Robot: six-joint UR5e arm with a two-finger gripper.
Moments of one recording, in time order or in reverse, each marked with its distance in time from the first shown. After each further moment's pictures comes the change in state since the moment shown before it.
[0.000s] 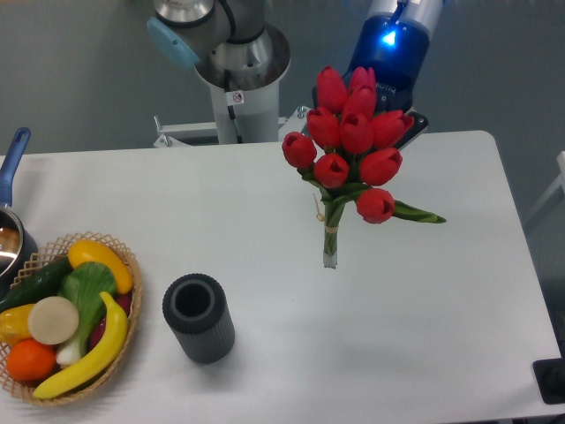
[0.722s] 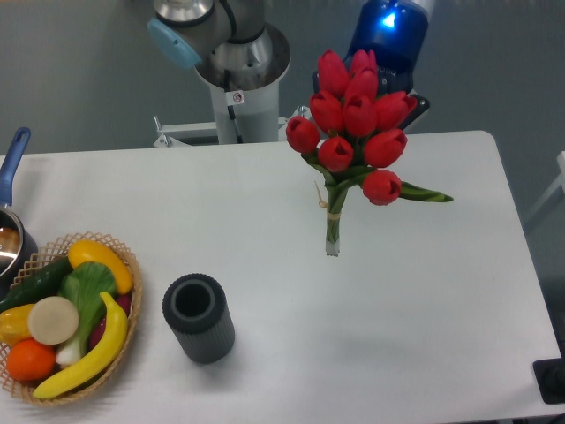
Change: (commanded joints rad) arm 0.012 0.069 -0.031 -0.005 0.070 -0.090
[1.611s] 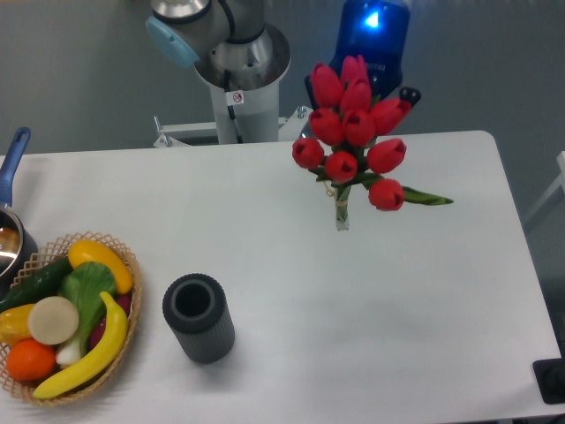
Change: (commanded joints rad) arm -0.089 0.046 -0.051 -0.080 0.369 0.000
